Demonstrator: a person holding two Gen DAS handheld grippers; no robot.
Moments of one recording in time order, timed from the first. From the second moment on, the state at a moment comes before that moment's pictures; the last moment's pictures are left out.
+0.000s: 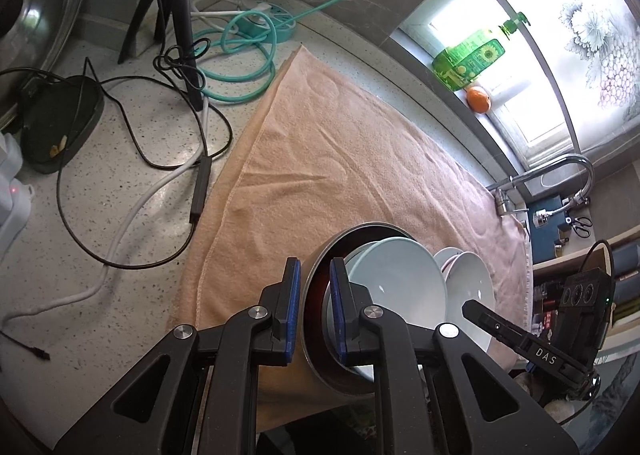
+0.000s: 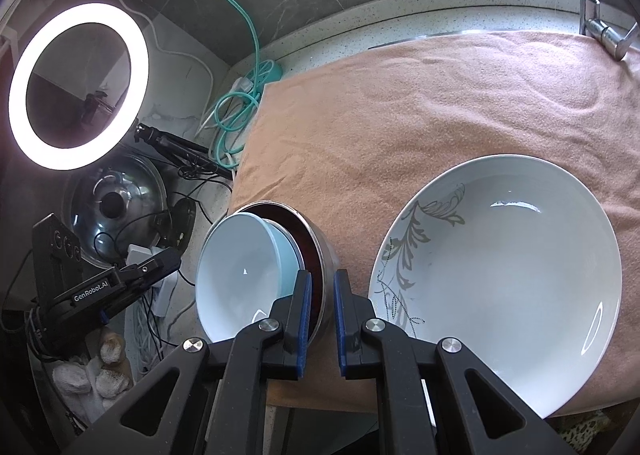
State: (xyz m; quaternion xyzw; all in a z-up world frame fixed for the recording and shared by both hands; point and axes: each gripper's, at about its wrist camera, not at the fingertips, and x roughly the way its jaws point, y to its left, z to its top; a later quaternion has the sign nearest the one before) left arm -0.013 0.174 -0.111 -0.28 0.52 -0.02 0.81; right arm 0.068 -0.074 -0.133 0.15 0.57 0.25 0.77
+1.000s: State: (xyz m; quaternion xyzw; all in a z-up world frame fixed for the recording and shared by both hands) left arm -0.043 0.157 -0.139 -0.30 0.53 0.03 0.79; right arm 0.078 -0.054 -0.154 0.10 0.59 0.30 0.74
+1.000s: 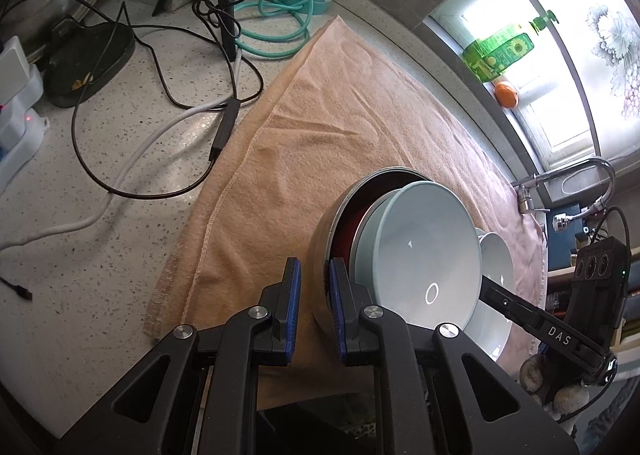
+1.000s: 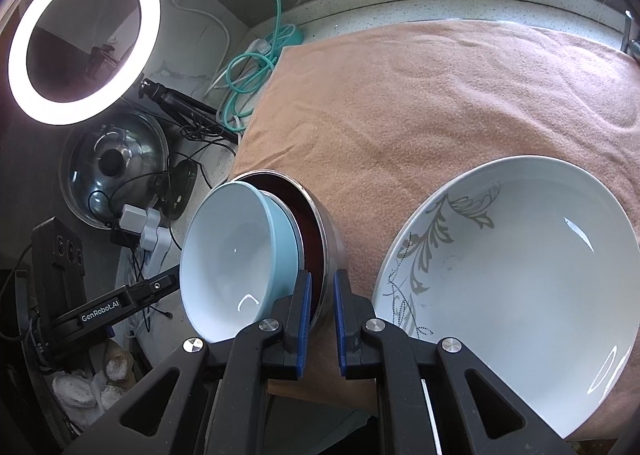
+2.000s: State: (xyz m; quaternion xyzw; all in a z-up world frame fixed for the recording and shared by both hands) left arm -0.033 0.156 -0.145 -0.29 0.54 0.01 0.79; right arm 0.085 -0.045 -0.166 0.10 0.60 0.28 0.74
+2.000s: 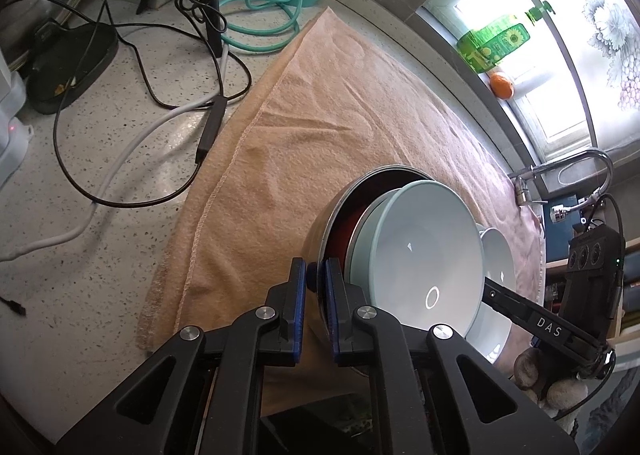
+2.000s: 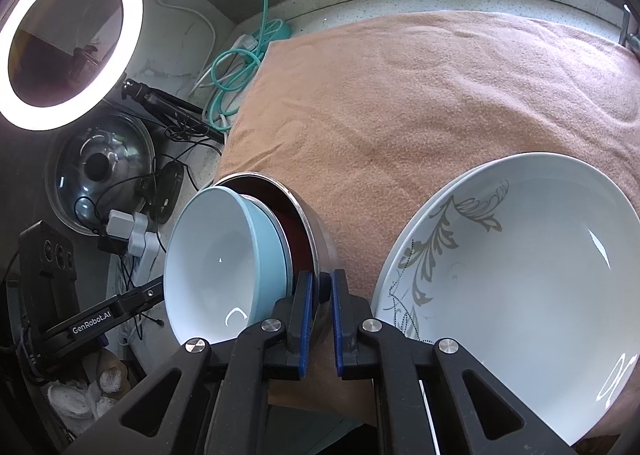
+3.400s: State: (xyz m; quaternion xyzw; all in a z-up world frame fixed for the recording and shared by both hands) left arm -0.036 0.151 -0.115 -0.29 0.52 0.01 0.81; right arm 0.078 -0.053 -0.139 0.11 0.58 0.28 0.76
